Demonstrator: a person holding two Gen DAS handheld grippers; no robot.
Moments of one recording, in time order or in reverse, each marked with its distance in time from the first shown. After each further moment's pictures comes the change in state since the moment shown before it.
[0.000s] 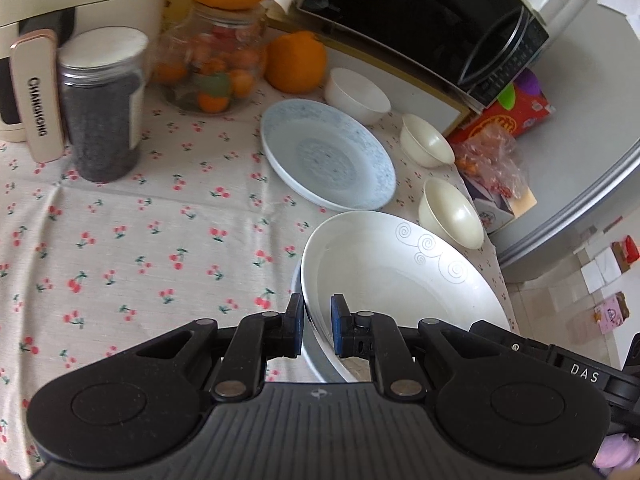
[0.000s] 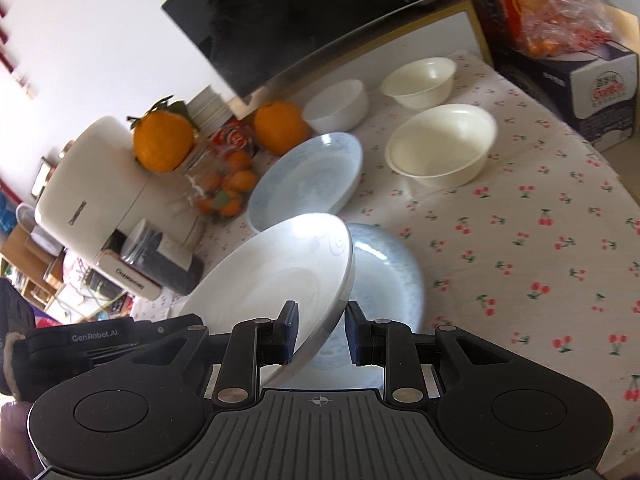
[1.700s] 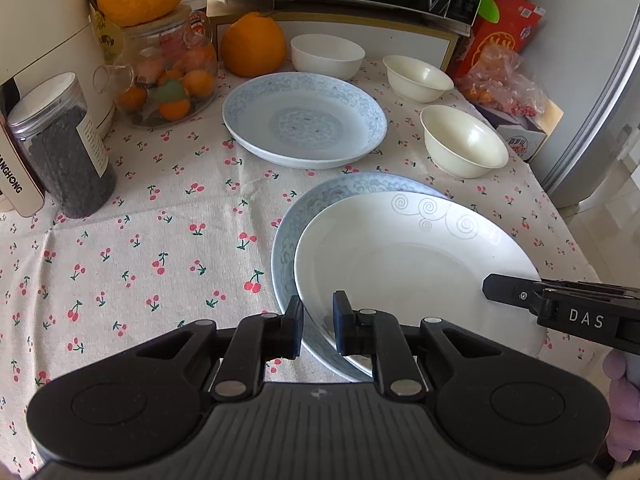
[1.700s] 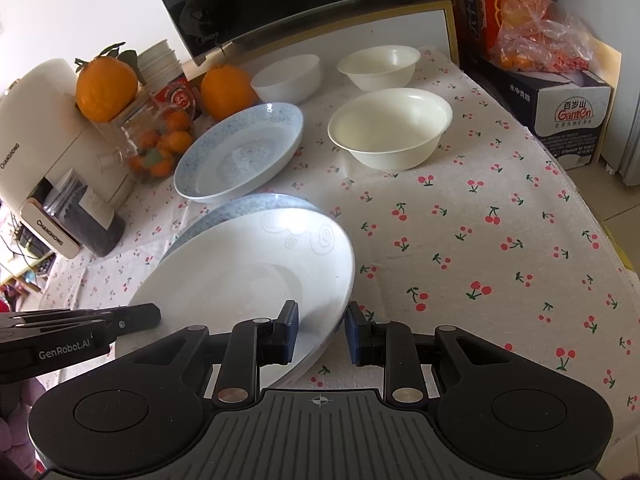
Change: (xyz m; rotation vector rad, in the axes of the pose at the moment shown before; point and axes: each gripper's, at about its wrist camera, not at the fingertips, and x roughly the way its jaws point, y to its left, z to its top) left arm 0.031 -0.043 -0.025 0.277 0.029 0.202; right arm 0.027 -0.007 -0.014 -0.149 0.039 -0.215
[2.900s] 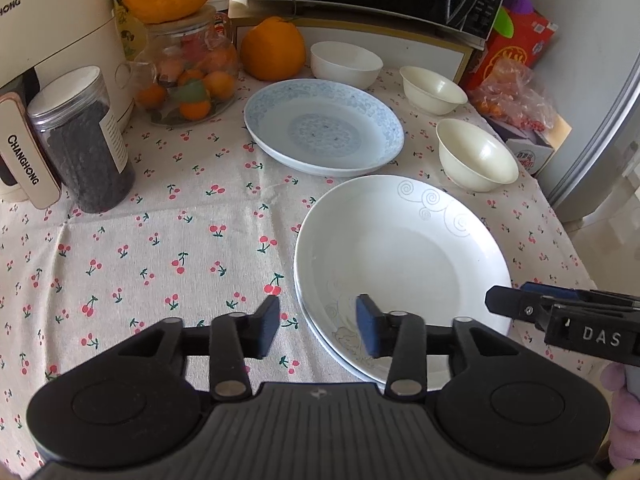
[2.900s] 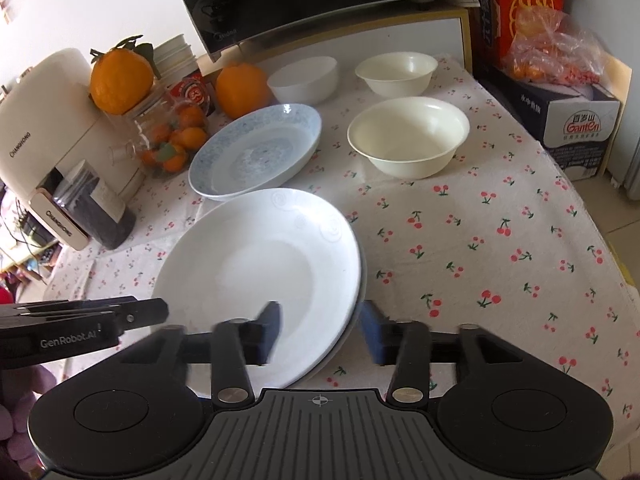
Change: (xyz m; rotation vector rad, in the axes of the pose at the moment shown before) left arm -0.008 0.013 0.001 -0.052 -0.013 0.004; right arm -0.007 0.014 0.005 -0.031 0.009 0.017
